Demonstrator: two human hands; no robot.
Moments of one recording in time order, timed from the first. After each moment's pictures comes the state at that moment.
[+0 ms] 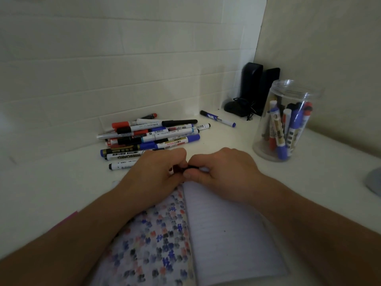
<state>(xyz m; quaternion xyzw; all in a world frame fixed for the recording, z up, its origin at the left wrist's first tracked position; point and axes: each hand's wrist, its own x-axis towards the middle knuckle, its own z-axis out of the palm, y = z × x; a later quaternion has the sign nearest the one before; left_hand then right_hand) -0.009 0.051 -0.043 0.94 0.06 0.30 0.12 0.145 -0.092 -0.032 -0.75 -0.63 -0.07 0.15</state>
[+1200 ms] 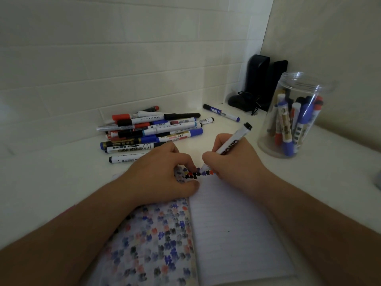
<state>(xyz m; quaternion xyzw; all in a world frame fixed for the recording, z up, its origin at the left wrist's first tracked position) -0.005 0.053 -0.044 0.97 0.17 0.08 0.16 0.144 -0.087 -0.032 -0.77 -0.40 0.16 0.48</state>
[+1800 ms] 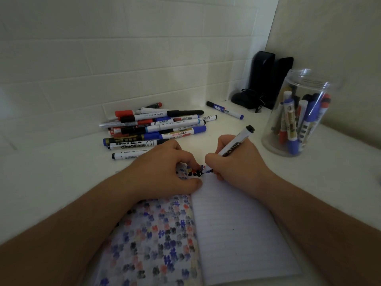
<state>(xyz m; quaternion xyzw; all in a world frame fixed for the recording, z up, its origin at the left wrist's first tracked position) -0.006 0.057 -0.041 0.97 0.17 0.07 0.18 0.146 -0.084 -0.041 -0.78 -0.41 0.14 0.46</state>
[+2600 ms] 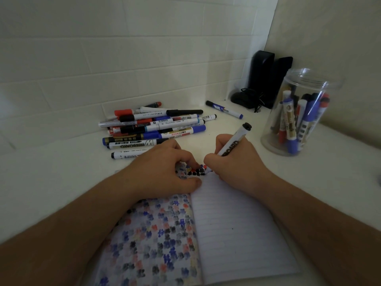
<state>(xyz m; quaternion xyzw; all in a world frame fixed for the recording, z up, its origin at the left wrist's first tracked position) -0.006 0.057 -0.042 0.97 0.17 0.07 0.18 0.148 -0.082 -0.046 -0.78 -0.41 0.12 0.46</state>
